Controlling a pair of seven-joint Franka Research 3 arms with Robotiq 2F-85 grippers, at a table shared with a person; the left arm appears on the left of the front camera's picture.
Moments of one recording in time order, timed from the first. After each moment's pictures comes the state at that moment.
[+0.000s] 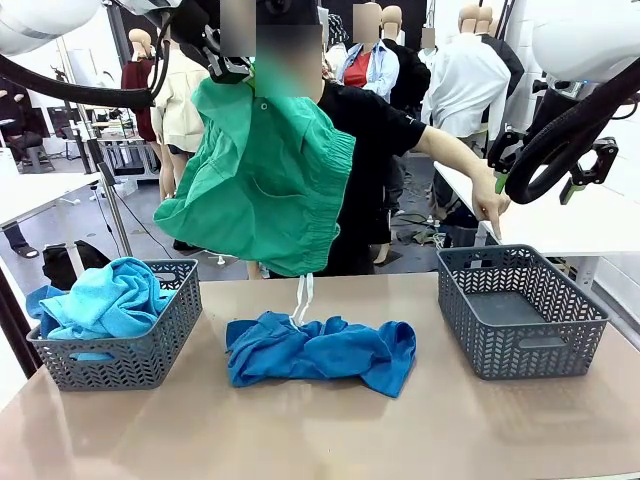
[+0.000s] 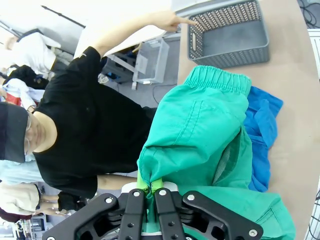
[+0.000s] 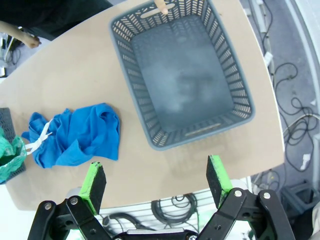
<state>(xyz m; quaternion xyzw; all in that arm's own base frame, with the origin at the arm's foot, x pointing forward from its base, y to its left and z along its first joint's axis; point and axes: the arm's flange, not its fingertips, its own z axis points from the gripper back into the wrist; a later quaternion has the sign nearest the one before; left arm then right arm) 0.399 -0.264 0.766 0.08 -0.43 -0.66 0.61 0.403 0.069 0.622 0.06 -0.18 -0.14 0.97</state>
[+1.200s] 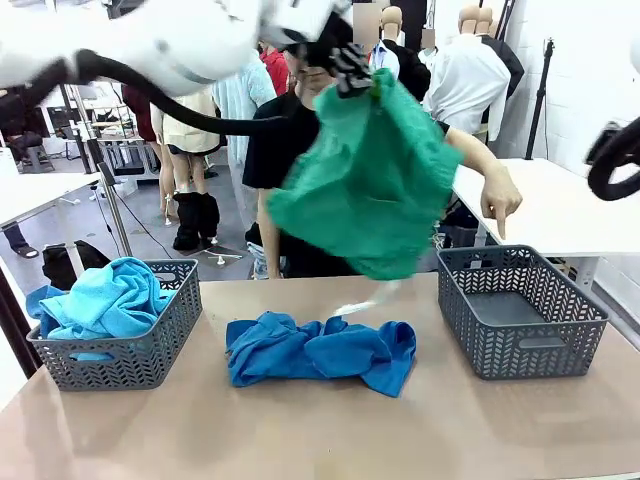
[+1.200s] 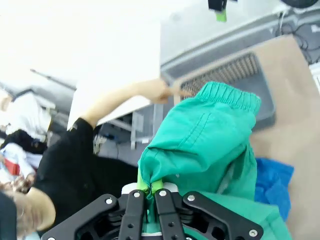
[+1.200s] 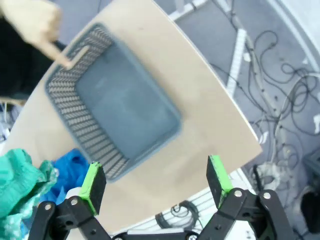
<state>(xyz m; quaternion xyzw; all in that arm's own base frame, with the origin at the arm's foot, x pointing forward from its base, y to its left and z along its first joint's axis) 0.446 -0.438 0.728 0.00 -0.50 -0.70 0.51 0.381 -0.086 0.602 0.06 -0.18 -0.32 0.93</state>
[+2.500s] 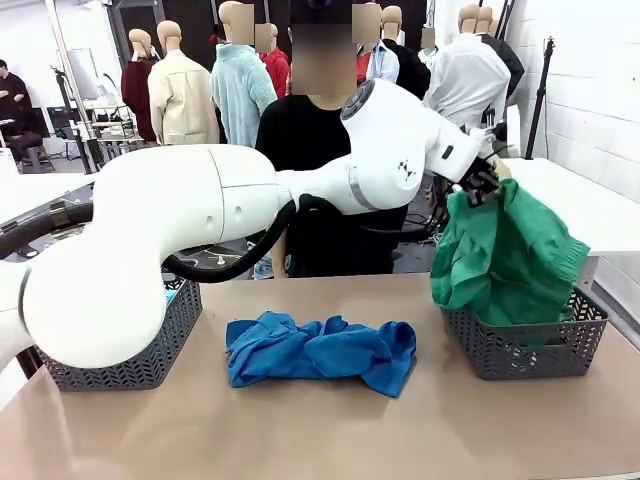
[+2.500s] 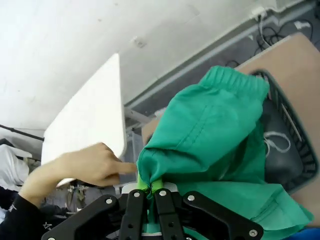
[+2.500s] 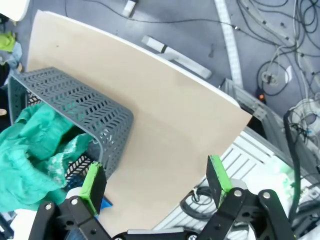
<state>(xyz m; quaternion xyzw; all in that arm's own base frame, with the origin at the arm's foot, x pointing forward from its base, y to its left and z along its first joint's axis) 0.525 -0.627 0.533 -0.05 -0.48 -0.76 0.44 0.301 -0.193 0.485 0.15 -0.11 -0.51 0.84</state>
